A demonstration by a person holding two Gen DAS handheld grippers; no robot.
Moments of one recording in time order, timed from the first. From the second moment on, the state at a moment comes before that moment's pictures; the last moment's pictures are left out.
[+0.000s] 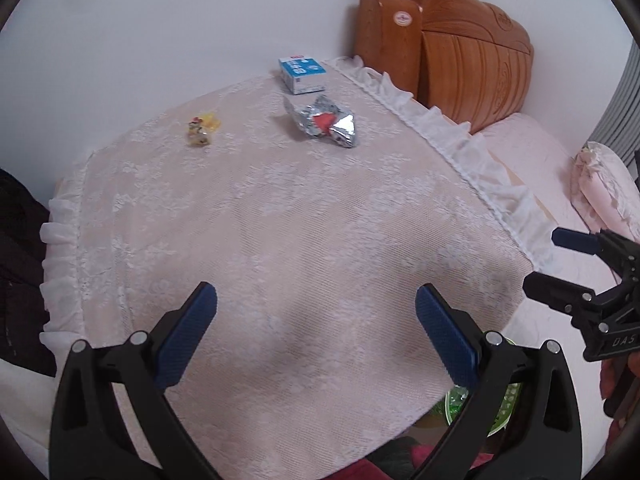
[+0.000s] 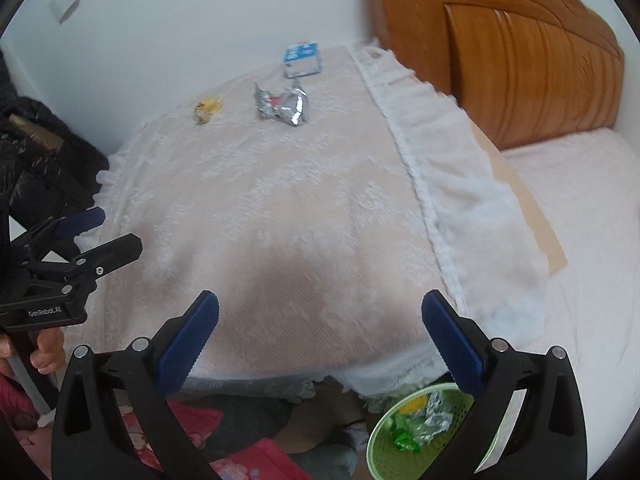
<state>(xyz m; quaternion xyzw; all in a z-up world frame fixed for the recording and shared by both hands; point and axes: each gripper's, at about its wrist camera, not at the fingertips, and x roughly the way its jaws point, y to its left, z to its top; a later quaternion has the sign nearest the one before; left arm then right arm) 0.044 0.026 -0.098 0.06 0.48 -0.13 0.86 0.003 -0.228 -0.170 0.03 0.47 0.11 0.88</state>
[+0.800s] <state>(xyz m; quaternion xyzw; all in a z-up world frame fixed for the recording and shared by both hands) 0.177 0.133 -0.139 -0.02 0.48 -0.09 0.87 0.259 -0.166 -0.194 0.10 0.51 0.09 0.85</state>
